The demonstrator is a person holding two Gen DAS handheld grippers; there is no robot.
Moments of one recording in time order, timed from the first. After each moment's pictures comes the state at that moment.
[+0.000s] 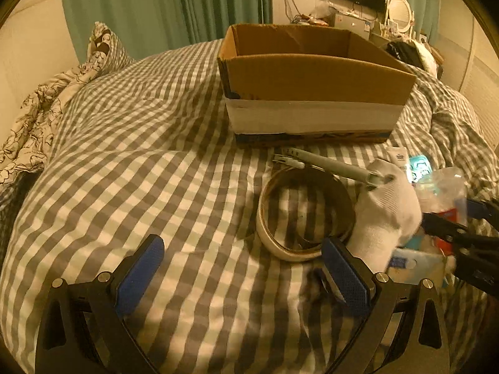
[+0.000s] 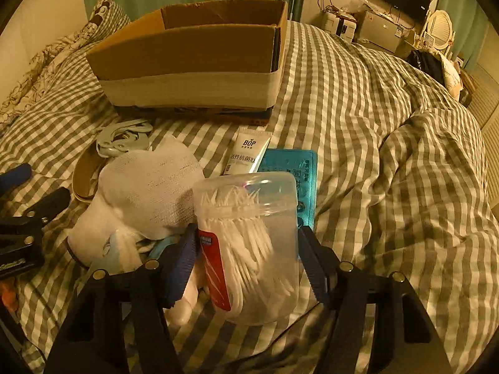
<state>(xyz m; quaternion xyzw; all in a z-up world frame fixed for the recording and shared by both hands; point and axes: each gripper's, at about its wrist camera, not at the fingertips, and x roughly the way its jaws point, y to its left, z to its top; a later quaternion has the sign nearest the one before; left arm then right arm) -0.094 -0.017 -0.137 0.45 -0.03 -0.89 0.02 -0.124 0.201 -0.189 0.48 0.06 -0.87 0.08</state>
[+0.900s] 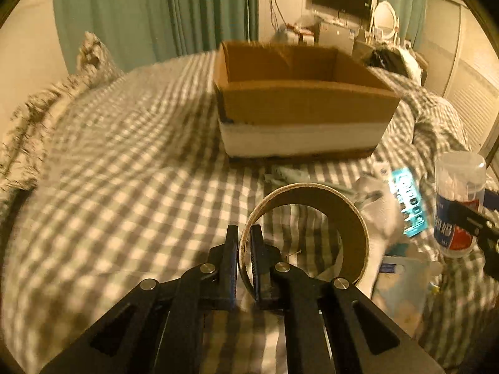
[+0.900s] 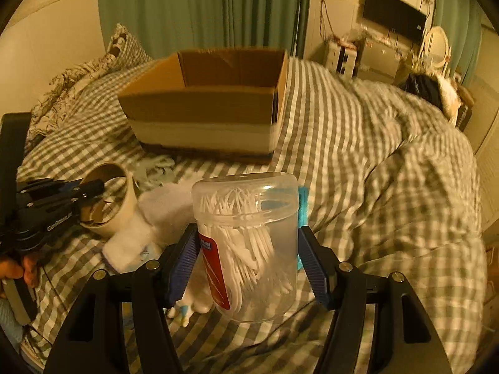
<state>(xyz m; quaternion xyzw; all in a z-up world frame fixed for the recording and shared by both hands) -0.089 -0.028 -0.110 0.42 -0.03 -0.91 -0.02 -0.095 0.202 -0.137 0.40 0.06 -0.91 0.09</state>
